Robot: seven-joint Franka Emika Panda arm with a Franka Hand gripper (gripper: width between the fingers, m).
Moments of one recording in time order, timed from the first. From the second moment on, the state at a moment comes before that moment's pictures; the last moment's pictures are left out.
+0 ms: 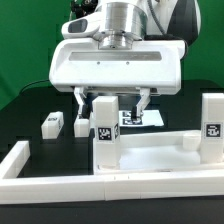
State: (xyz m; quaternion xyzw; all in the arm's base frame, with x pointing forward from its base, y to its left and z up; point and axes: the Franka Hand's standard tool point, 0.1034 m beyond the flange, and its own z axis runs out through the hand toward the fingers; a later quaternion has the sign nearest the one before) arm 0.624 -0.049 0.105 0.94 -0.12 0.31 0.06
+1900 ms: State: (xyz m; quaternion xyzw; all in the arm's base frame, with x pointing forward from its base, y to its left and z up) arm 0.628 -0.054 0.115 0.99 -0.16 0.03 -0.02
